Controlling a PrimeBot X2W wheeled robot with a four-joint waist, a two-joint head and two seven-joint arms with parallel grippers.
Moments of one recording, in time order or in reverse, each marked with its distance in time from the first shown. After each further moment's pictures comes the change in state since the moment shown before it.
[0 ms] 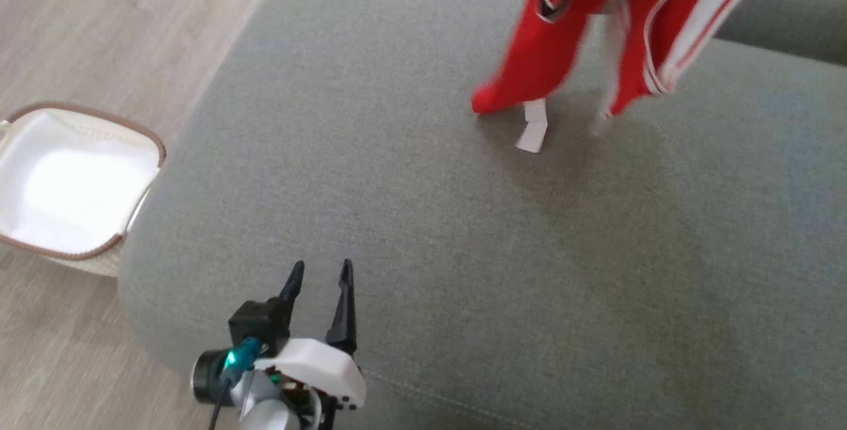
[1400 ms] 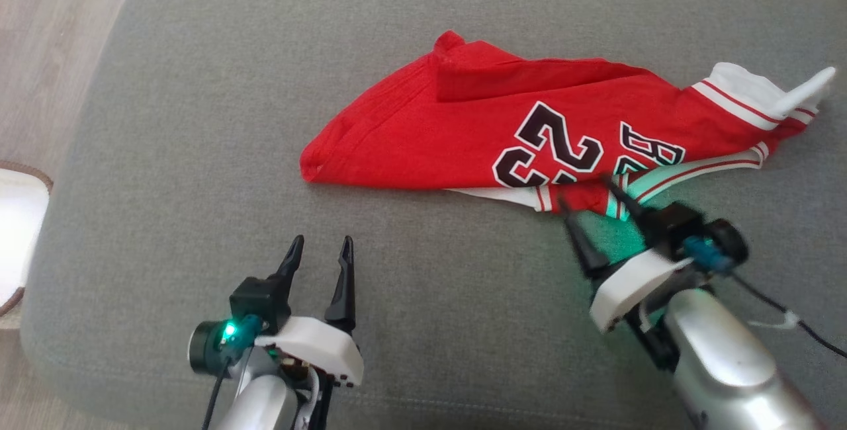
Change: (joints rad) left arm -0.055 0.003 0.015 0.019 0.045 -0.028 0.000; right arm 0.884 0.125 0.121 0.074 0.186 0.000 0.001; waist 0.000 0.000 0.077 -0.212
